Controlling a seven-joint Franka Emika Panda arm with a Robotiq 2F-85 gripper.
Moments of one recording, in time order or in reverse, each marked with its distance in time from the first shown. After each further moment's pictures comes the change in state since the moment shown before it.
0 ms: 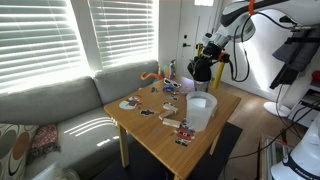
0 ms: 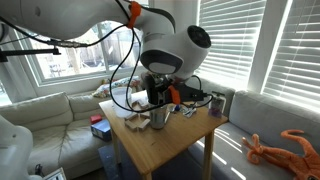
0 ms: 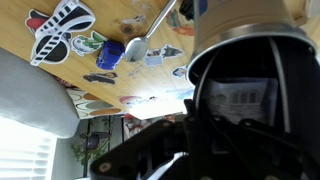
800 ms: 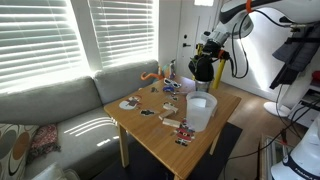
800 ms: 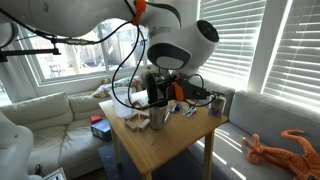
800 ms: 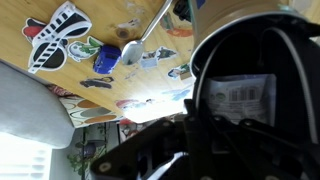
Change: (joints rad) arm -0.020 0.046 0.000 0.084 -0.034 -0.093 0.062
